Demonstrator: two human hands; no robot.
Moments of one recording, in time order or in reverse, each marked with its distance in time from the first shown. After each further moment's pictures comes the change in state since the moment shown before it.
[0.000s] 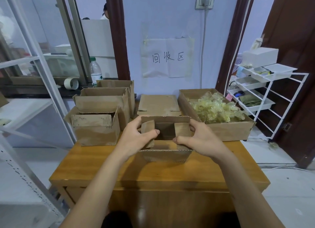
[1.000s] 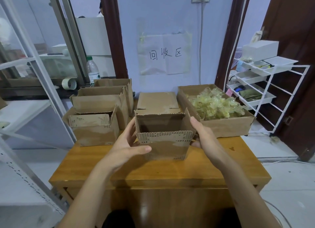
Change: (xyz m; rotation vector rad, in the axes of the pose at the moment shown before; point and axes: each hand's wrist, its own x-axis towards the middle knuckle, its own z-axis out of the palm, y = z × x) left_hand -0.019 -0.039 -0.019 -0.252 -0.217 -0.069; right_hand -0.004 0.031 0.010 0.442 0.067 0.090
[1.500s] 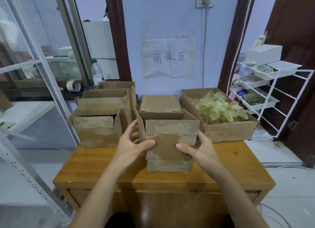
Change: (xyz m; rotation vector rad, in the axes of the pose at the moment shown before) left_hand 0.008 0.002 0.013 0.079 0.287 0.055; right_hand 0.006 0.037 0.013 0.116 -0.045 -0.210
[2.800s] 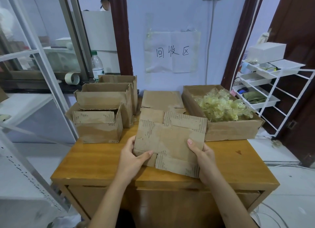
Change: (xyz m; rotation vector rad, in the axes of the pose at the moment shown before) left_hand -0.017 -0.058 0.004 0.065 0.115 -0.111; right_hand 0.004 0.046 0.019 0.320 0.285 0.255
